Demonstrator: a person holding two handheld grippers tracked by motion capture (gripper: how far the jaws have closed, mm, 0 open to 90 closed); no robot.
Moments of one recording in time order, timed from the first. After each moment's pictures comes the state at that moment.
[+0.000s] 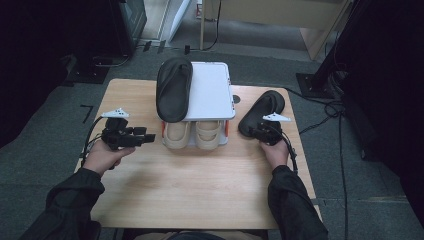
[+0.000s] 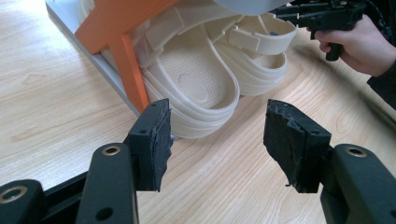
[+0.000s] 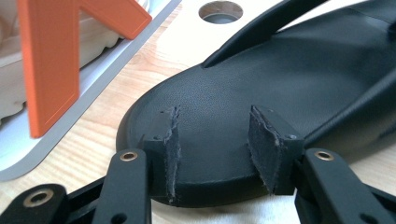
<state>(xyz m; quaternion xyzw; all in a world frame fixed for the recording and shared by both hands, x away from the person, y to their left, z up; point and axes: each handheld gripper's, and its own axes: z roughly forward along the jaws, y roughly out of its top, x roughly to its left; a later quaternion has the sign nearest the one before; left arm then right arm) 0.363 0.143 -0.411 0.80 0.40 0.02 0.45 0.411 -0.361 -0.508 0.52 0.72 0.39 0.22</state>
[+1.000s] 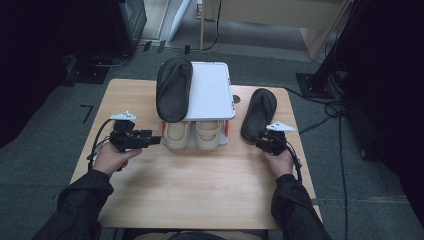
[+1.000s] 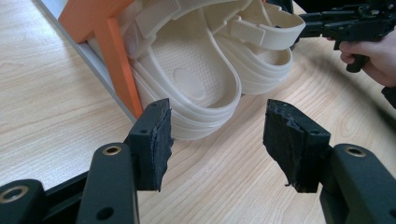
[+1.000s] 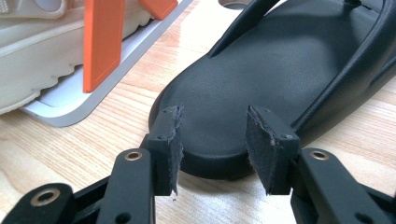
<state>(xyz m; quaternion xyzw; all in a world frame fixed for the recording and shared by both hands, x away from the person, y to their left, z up) 0.366 0.130 -0.427 0.79 0.41 0.01 0.44 0.374 -0.365 -0.504 0.51 0.73 0.40 0.21</state>
